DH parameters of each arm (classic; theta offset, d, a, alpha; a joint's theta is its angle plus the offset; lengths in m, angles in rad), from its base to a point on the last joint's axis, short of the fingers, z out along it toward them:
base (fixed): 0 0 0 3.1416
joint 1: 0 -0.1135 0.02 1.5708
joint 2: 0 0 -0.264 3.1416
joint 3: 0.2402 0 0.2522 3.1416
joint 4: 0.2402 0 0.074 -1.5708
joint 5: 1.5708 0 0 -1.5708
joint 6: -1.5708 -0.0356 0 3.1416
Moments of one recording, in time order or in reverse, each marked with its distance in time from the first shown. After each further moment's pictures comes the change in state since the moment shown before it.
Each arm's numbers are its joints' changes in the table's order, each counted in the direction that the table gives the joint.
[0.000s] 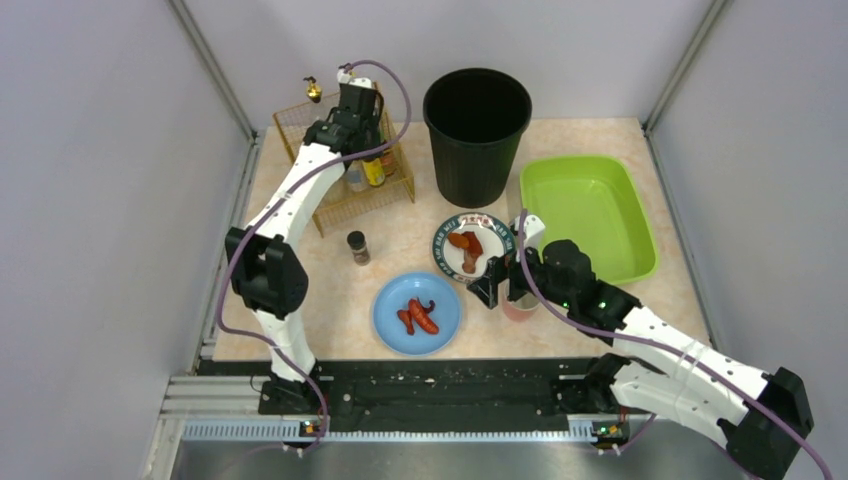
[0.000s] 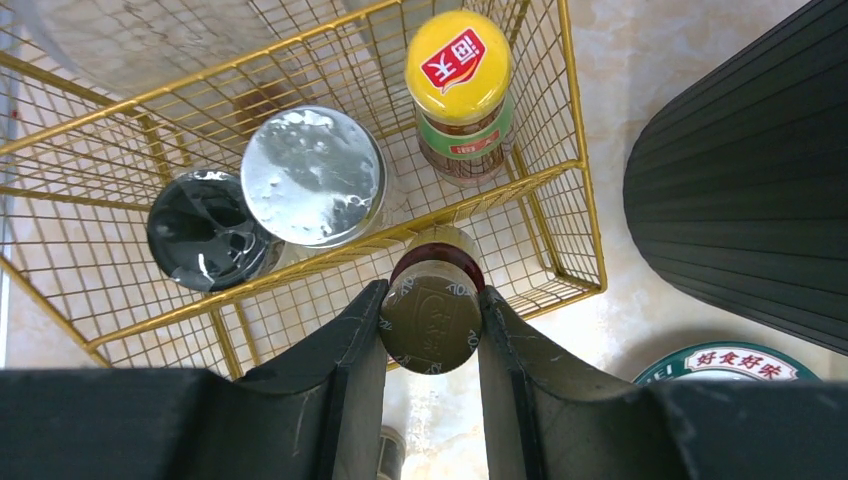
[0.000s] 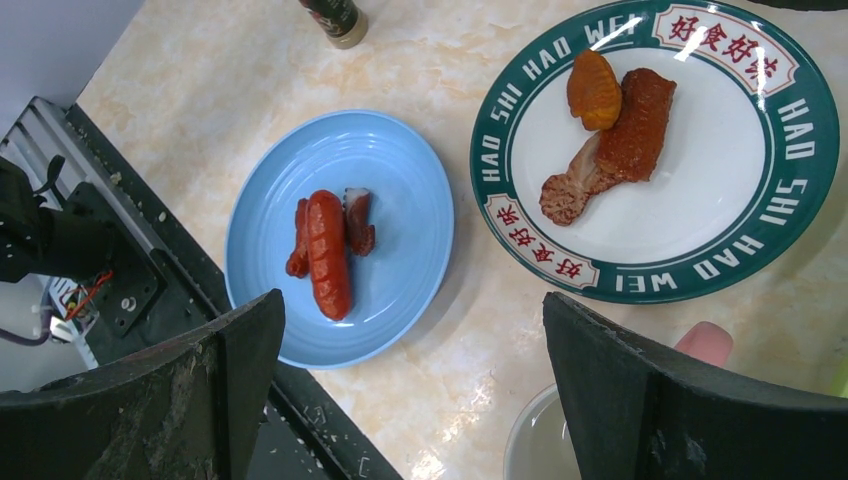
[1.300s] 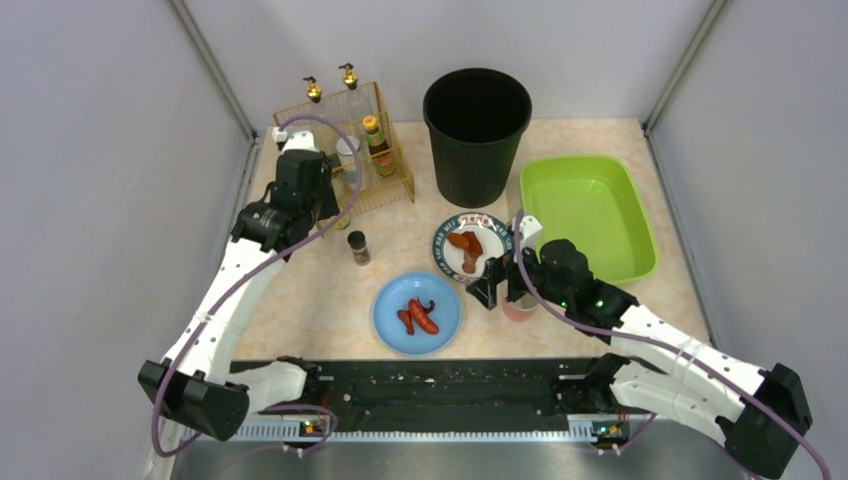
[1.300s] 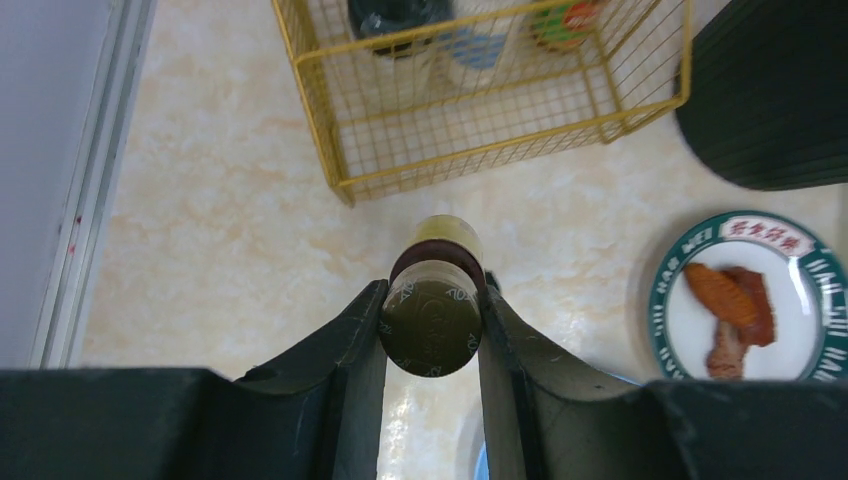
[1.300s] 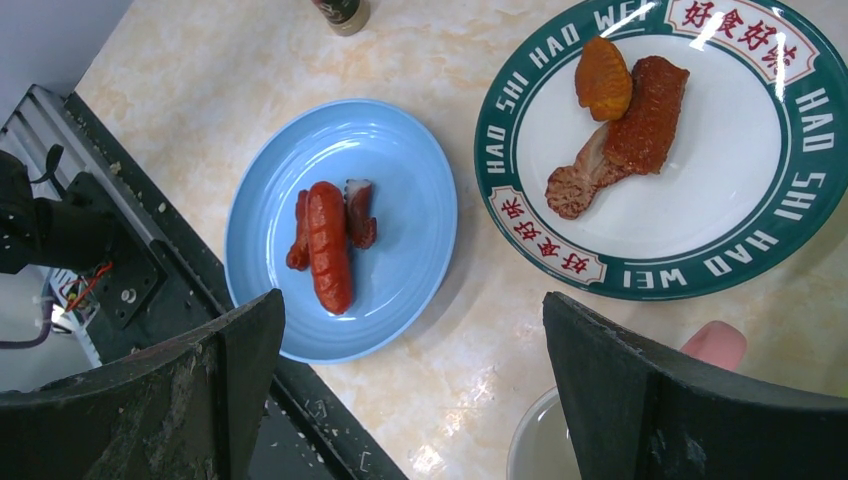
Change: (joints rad) left arm -0.005 -0.686 -0.613 0.040 -0.070 0.074; right arm 0.000 0.021 0.000 -0.001 -0.015 0.000
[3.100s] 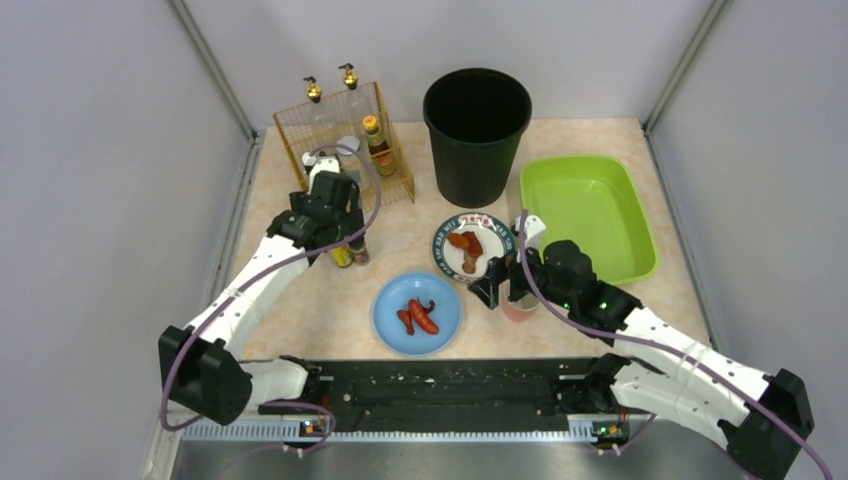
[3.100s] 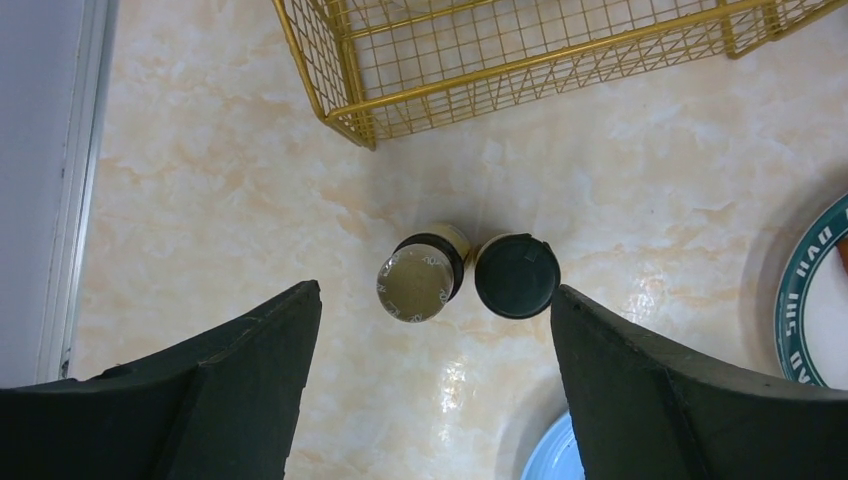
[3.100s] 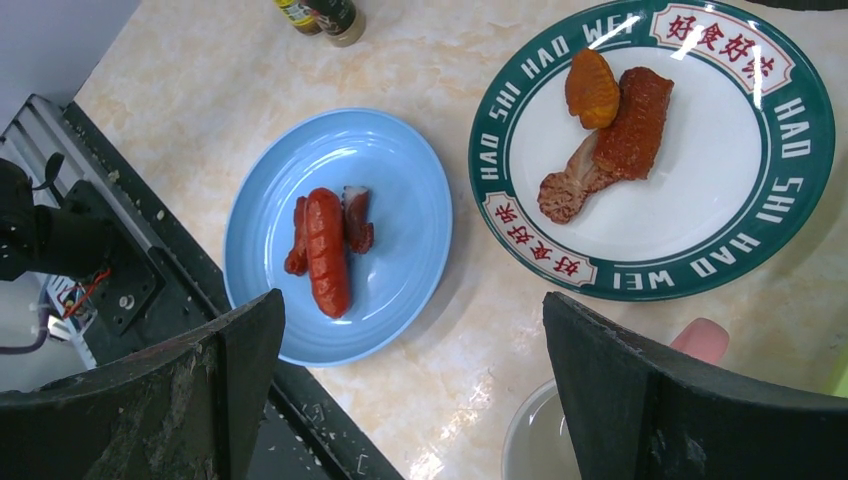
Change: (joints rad) left arm 0.062 0.069 -0.171 -0.094 -0.095 0.010; right arm 0.000 -0.030 0.000 0.016 0.018 0.005
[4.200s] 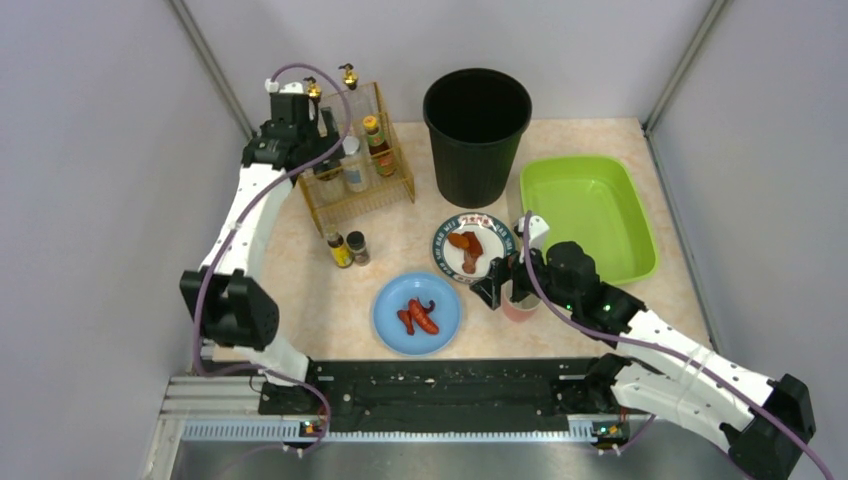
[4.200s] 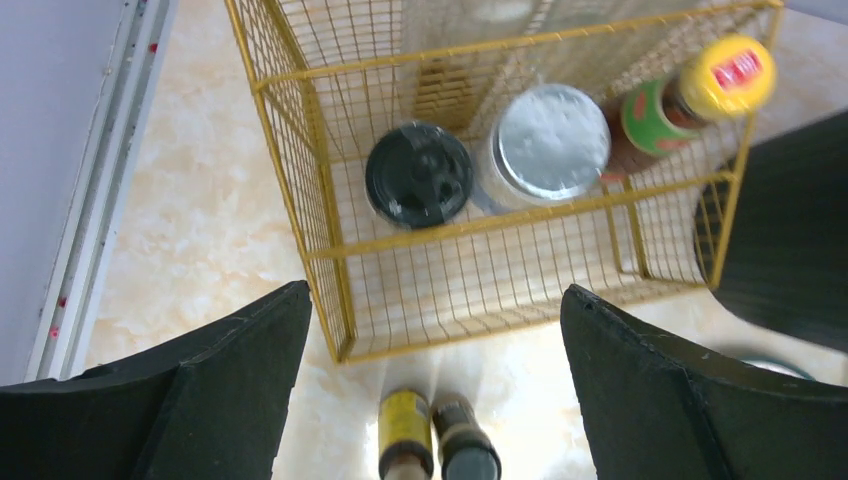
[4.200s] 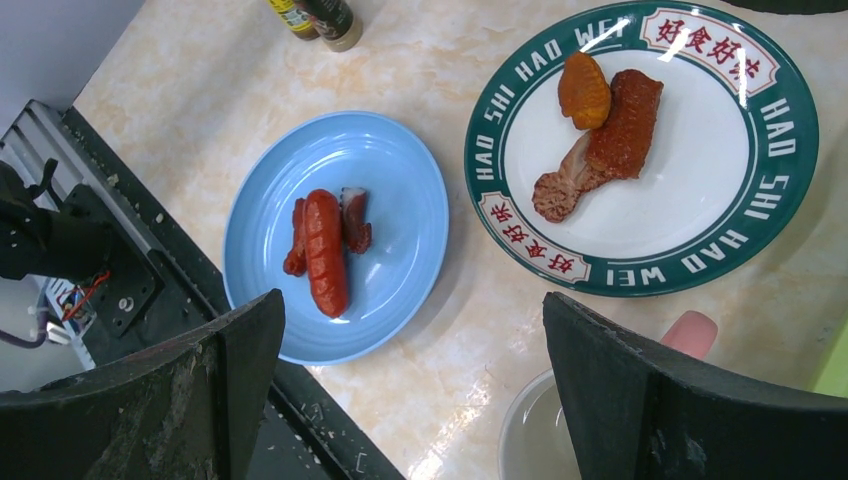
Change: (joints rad) left arm -0.275 0.432 0.613 0.040 0.233 -0.066; right arm 0.000 -0.026 0.000 0.014 0.013 0.000
